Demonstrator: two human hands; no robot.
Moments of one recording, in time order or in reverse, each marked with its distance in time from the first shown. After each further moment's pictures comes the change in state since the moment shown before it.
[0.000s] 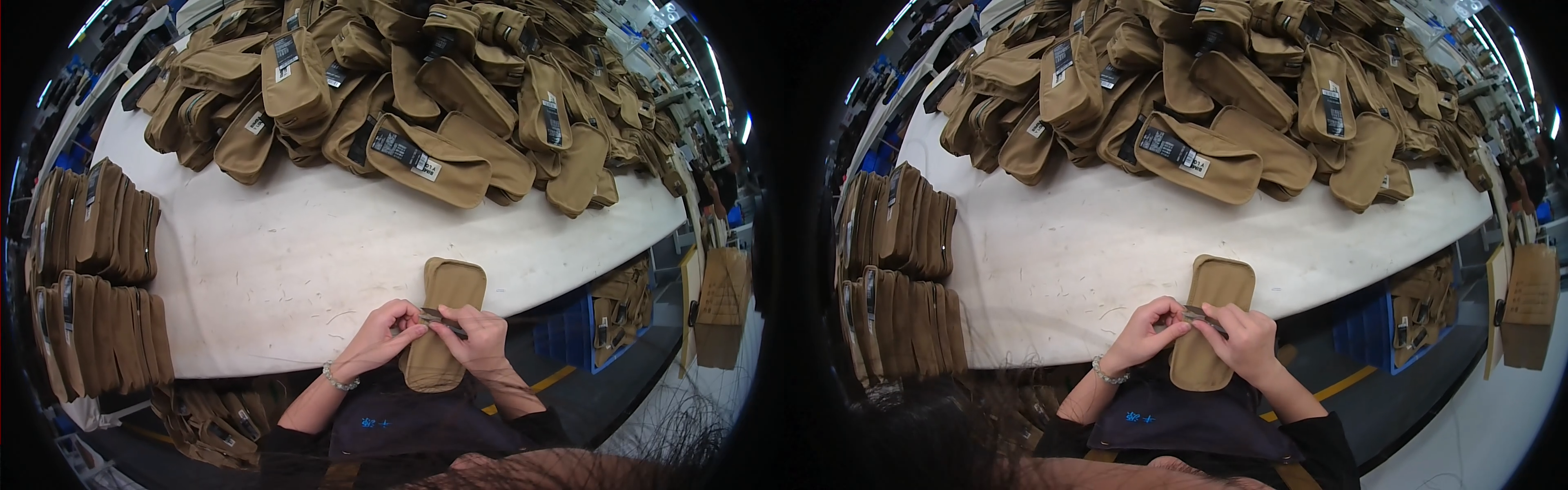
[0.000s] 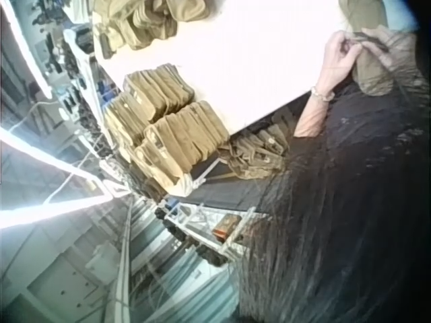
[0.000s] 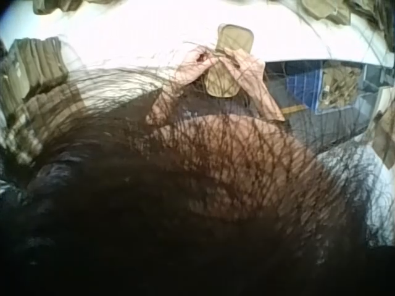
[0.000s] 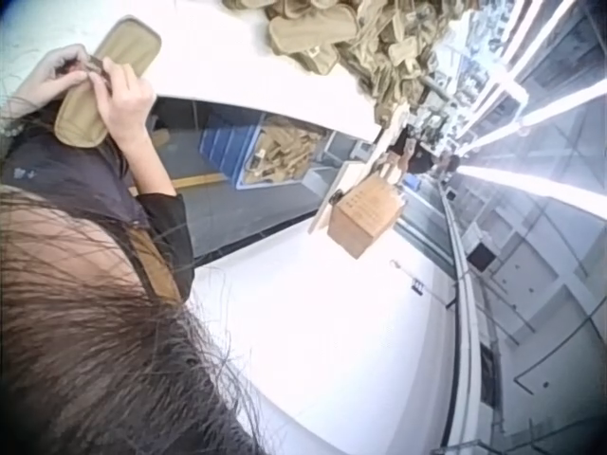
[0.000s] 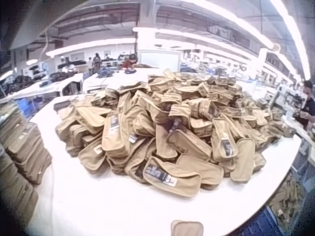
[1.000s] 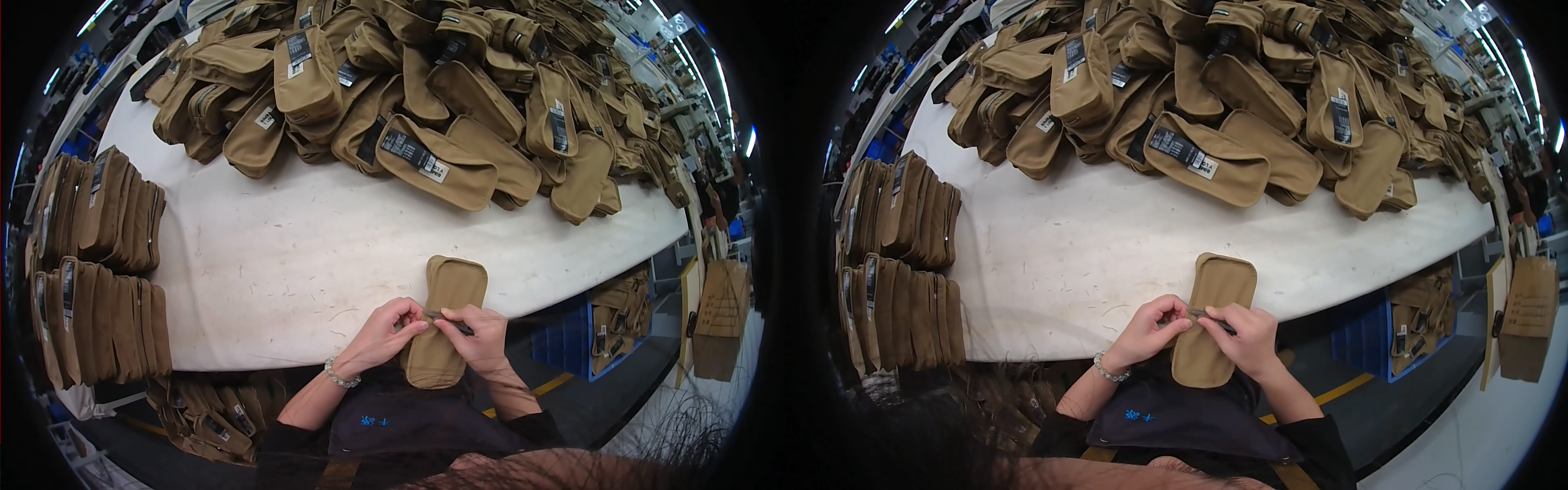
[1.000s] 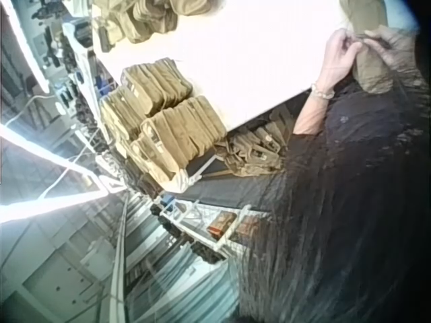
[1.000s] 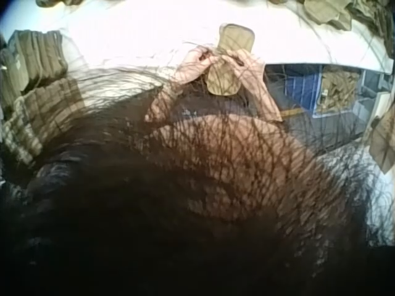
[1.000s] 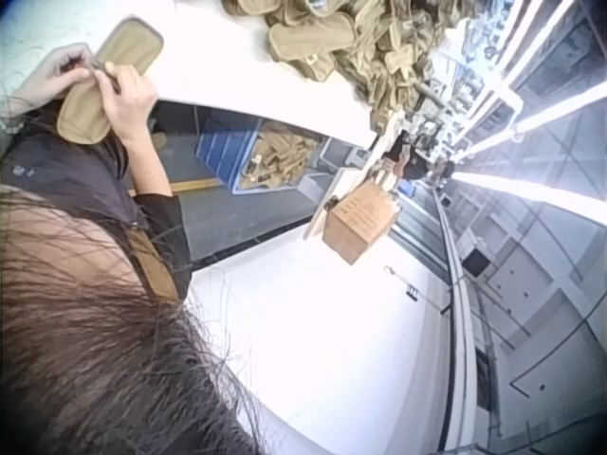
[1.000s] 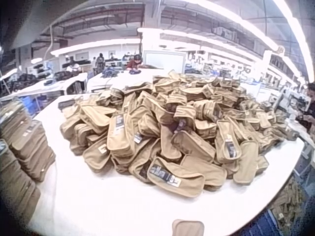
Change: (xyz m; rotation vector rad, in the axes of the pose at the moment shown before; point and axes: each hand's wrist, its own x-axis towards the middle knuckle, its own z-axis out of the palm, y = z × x) left_hand 0.000 0.001 0.001 0.071 0.027 -0.012; right_hand -0.004 0.012 0.005 0.209 -0.057 0.101
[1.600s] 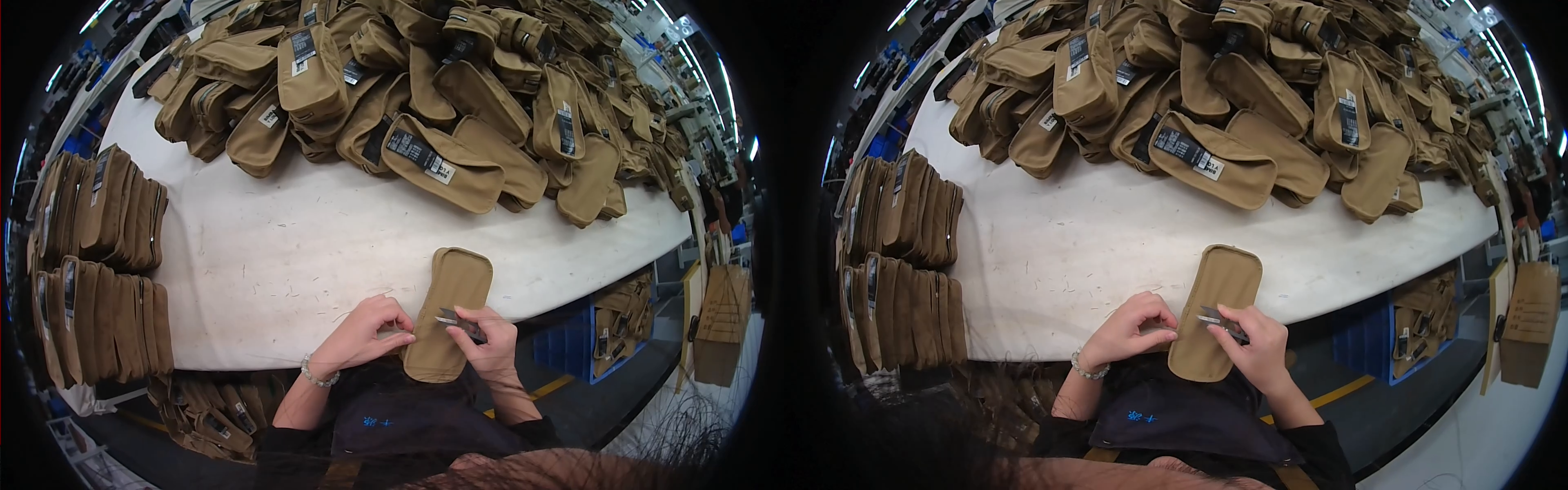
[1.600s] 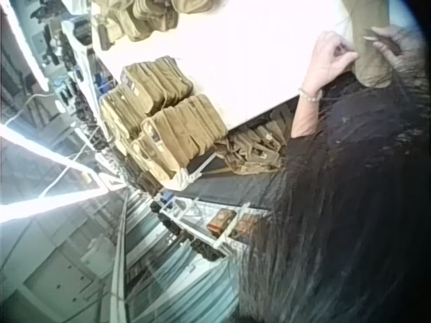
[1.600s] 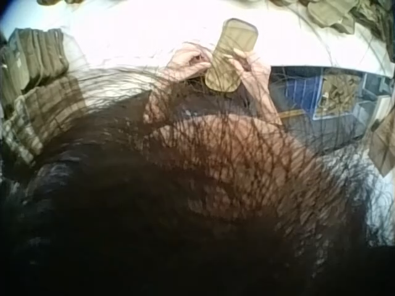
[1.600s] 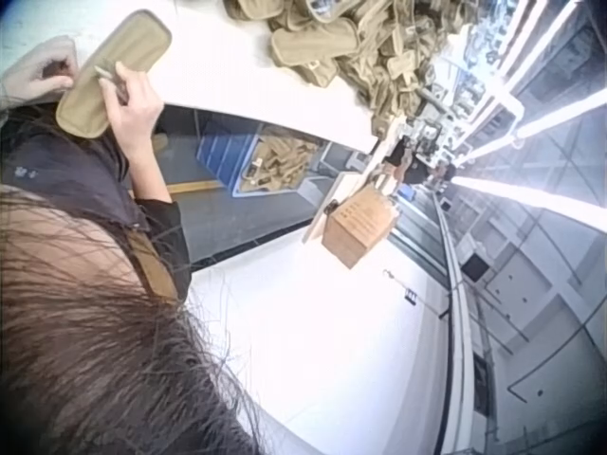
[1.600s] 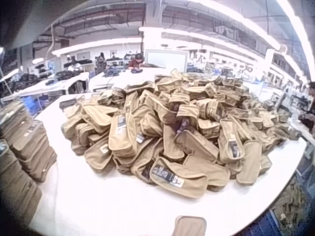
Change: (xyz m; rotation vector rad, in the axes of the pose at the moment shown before) left_hand -0.005 0.025 -0.039 0.380 -0.111 0.245; right_hand -0.002 -0.013 -0.008 0.132 0.049 0.143
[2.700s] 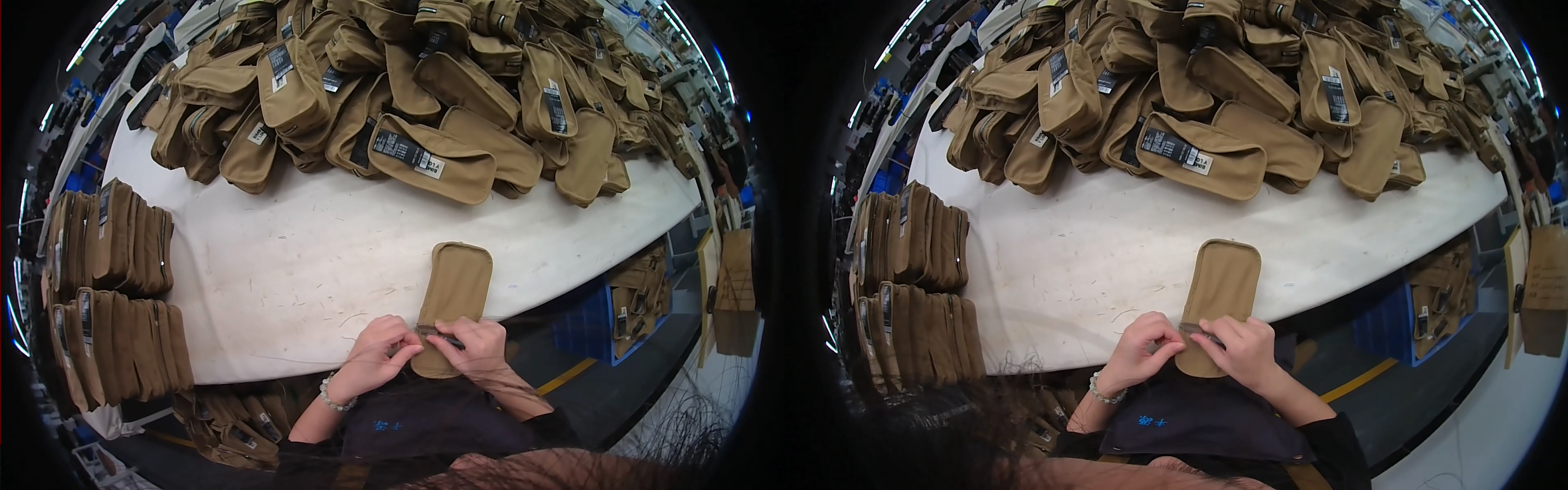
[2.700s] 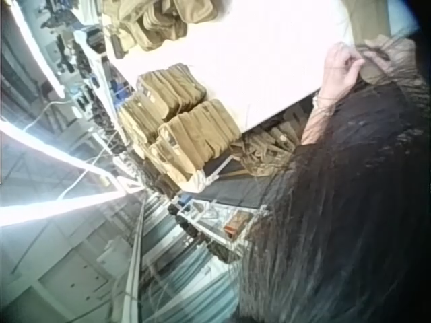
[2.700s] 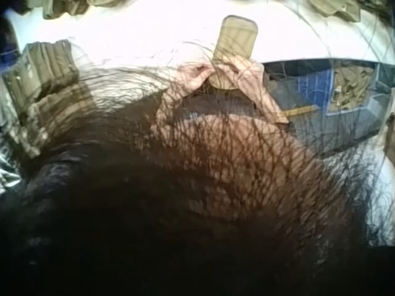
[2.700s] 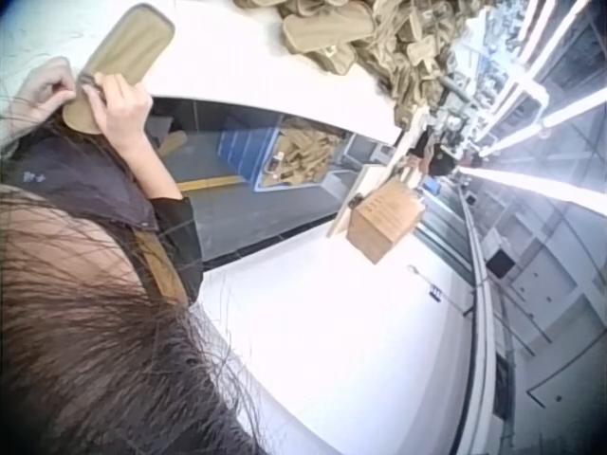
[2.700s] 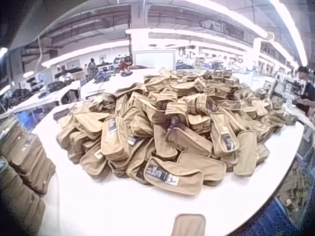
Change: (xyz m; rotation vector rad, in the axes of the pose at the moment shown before) left_hand -0.017 0.015 0.026 0.011 0.130 0.009; right_hand -0.011 -0.005 0.019 -0.269 -0.019 -0.249
